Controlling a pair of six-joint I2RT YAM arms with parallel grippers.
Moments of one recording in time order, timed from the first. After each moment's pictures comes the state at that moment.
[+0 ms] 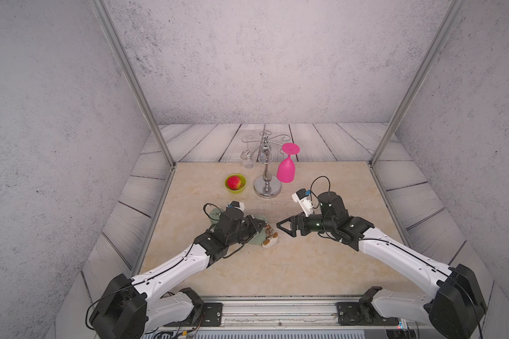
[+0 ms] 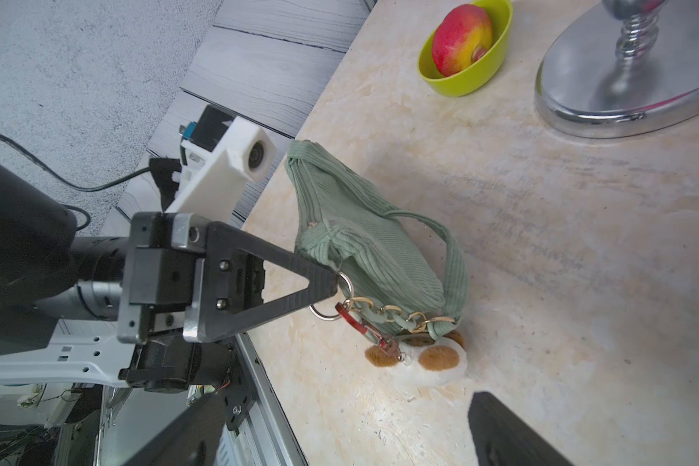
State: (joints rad) left arm -0.69 1.13 0.63 -0.01 0.18 -1.21; right arm 0.63 1.20 0.85 -0.22 -0.53 0.42
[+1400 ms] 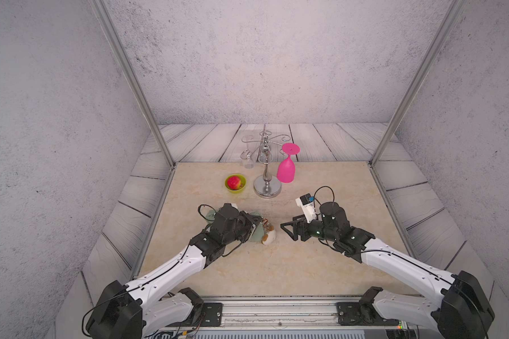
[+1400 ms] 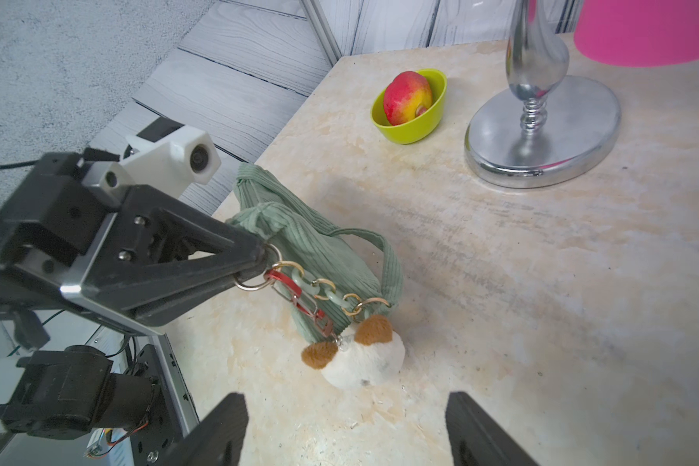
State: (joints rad) left arm -0.66 1.09 0.63 0.01 0.16 -1.44; right arm 0.70 1.15 0.71 -0.05 -0.31 0.35
